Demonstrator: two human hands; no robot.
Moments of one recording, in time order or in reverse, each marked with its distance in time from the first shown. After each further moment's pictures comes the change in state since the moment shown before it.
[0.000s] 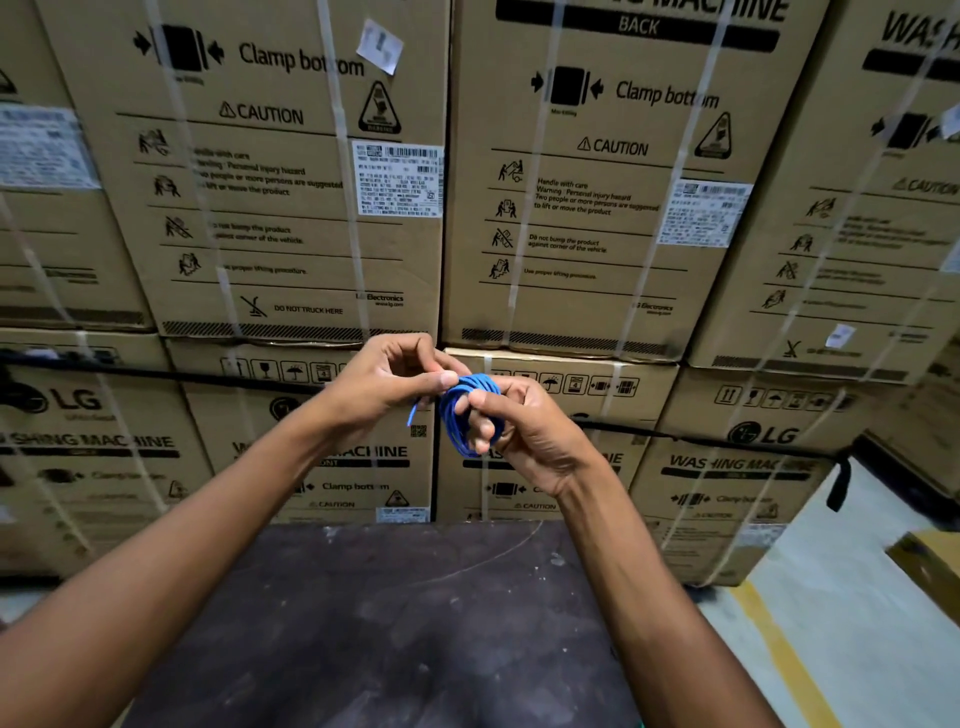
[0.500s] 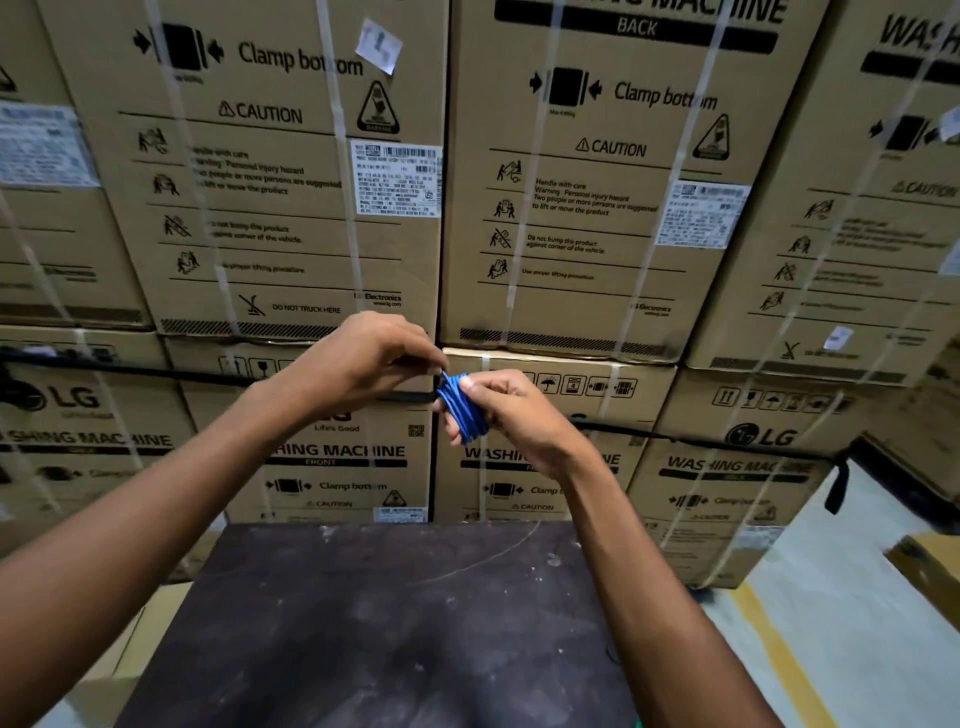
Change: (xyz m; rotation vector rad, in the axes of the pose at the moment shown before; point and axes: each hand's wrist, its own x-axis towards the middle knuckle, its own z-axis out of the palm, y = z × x) left_hand 0.013 0.021 -0.027 1.011 -0.087 0.432; right_hand 0.012 -0.003 -0.011 -0.409 -0.001 0.059
